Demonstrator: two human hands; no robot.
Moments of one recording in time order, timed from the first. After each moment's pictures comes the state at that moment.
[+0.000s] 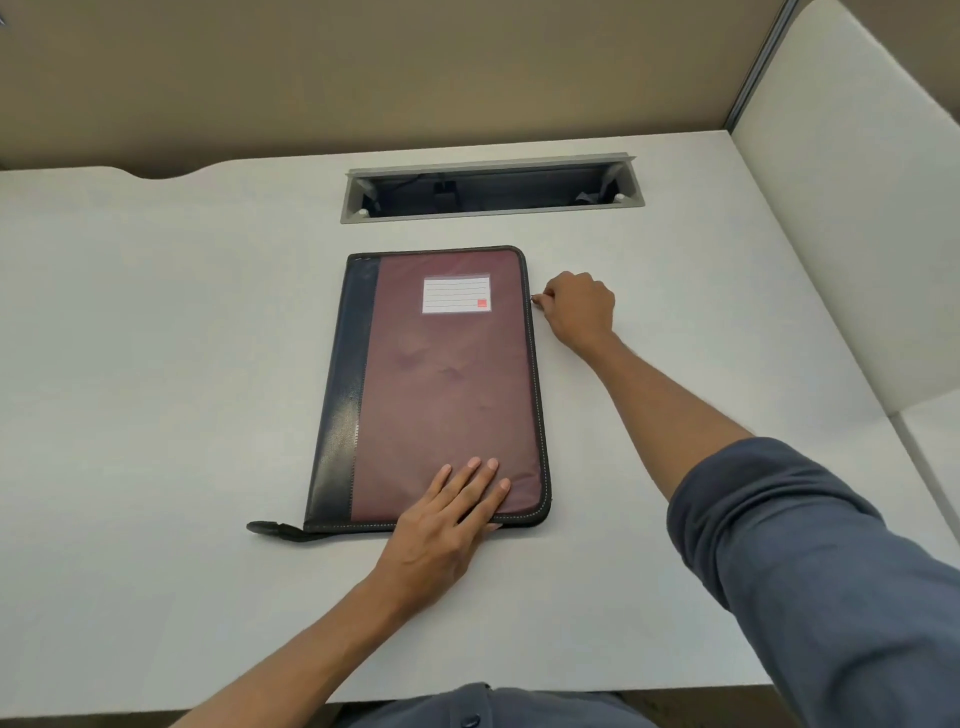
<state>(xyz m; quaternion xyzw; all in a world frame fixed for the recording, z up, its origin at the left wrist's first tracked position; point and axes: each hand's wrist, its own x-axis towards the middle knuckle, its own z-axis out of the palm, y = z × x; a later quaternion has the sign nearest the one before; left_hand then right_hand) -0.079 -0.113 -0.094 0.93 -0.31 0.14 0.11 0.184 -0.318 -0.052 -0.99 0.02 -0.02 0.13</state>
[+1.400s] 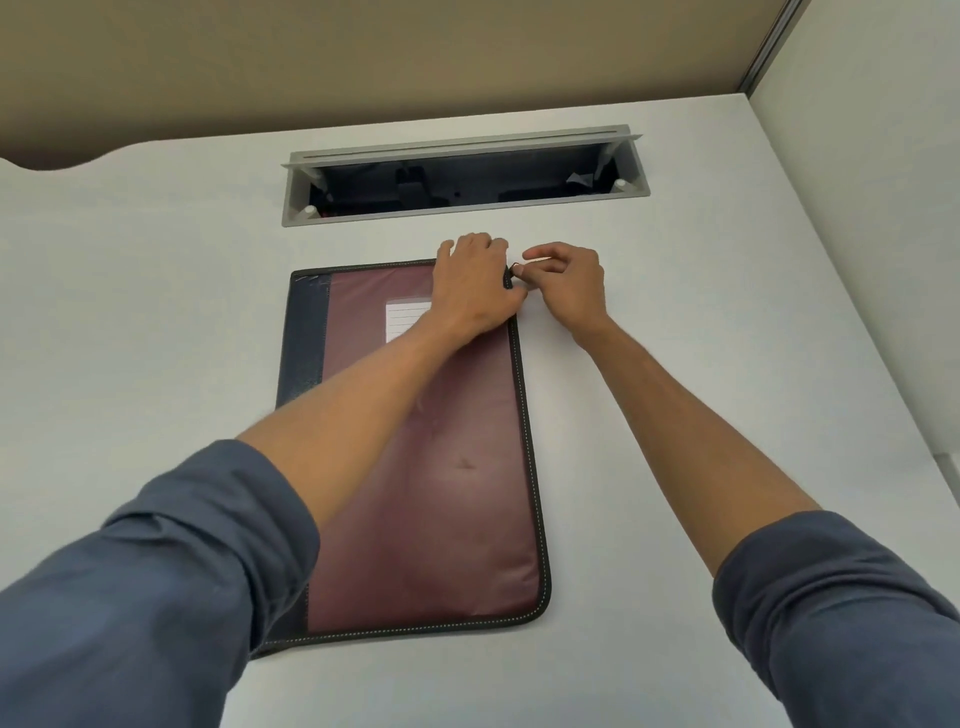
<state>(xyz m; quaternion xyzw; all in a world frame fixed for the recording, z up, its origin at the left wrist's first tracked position) 0.253 -0.186 -0.046 0.99 -0.12 0.02 0.12 0.250 -0.323 -0.067 -0.80 0.09 0.00 0.60</state>
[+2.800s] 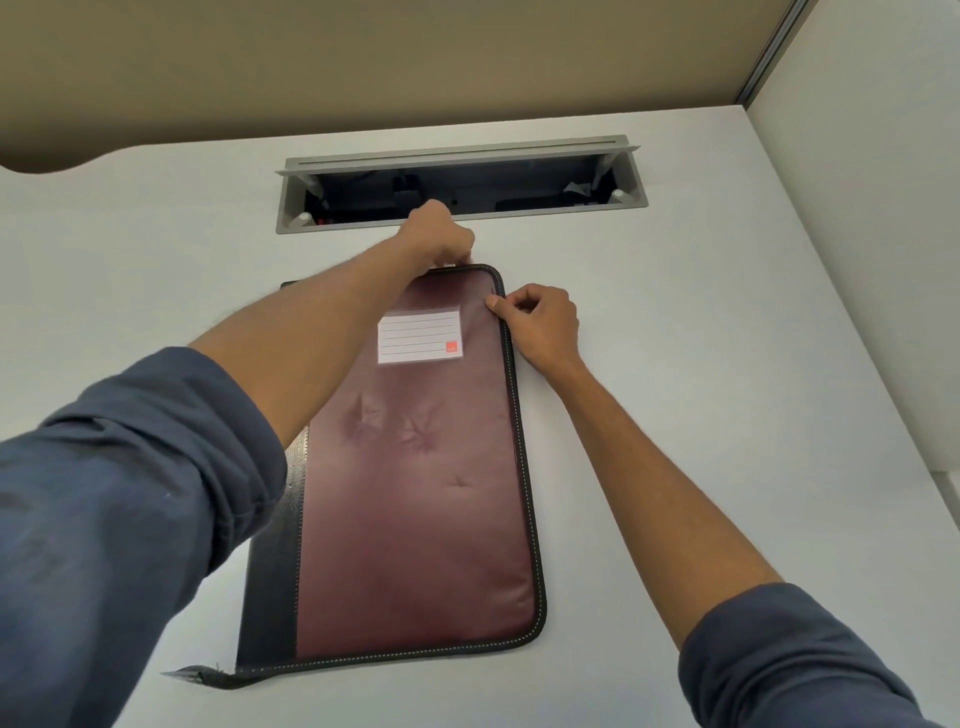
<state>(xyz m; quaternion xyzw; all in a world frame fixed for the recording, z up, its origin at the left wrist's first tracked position) 0.317 -0.160 -0.011 0.94 0.10 -0.16 0.29 0.222 -0.293 -0.068 -0.84 0.13 0.01 0.53</state>
